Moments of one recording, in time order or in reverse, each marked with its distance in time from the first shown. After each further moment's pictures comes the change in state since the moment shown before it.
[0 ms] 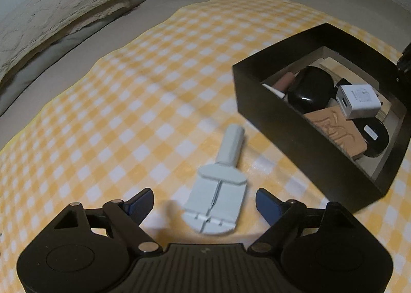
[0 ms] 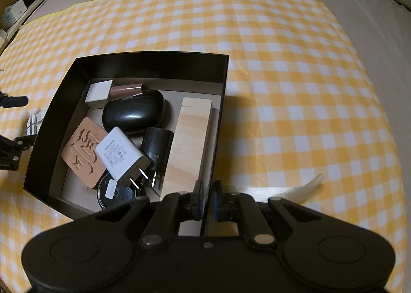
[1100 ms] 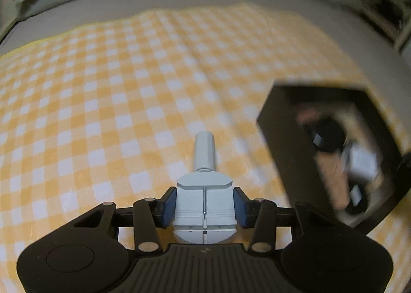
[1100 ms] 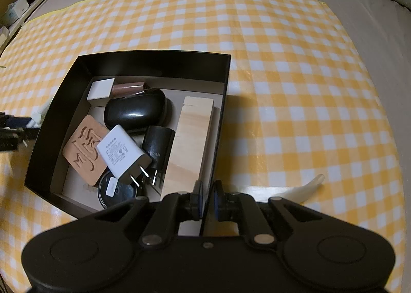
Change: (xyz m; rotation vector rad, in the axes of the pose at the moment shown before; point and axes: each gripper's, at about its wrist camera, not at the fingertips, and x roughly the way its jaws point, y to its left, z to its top) left arm 0.000 0.021 -0.010 -0.433 0.076 -0.073; right arm 0.000 0.002 0.000 -0.009 0.001 0.001
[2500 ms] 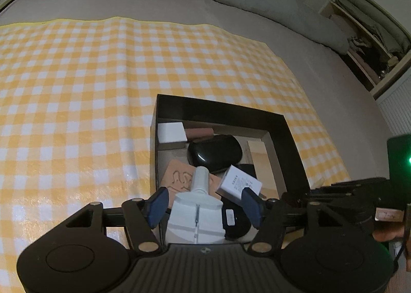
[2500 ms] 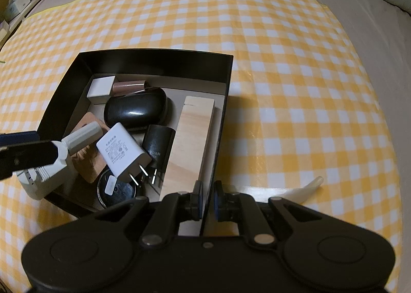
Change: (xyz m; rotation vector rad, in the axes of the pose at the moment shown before) left arm -0.037 -0.107 0.005 -0.235 -0.105 -0.168; right arm 0.000 0.002 0.000 -0.010 0.001 -0.007
